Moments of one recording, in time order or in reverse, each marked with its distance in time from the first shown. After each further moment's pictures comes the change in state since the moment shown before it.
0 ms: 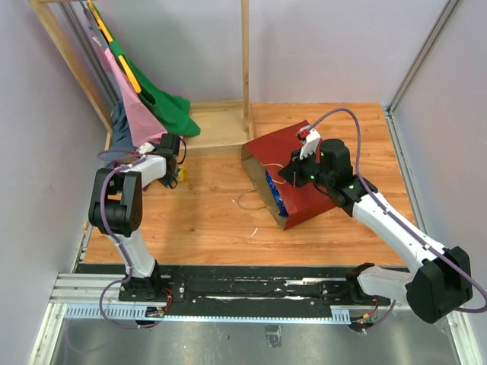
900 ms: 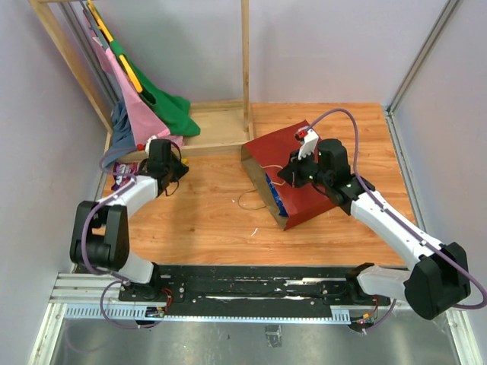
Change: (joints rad) left arm -0.004 -0.260 -0.202 0.333 0.370 0.186; right arm 0.000 0.026 0.000 0.000 0.000 0.000
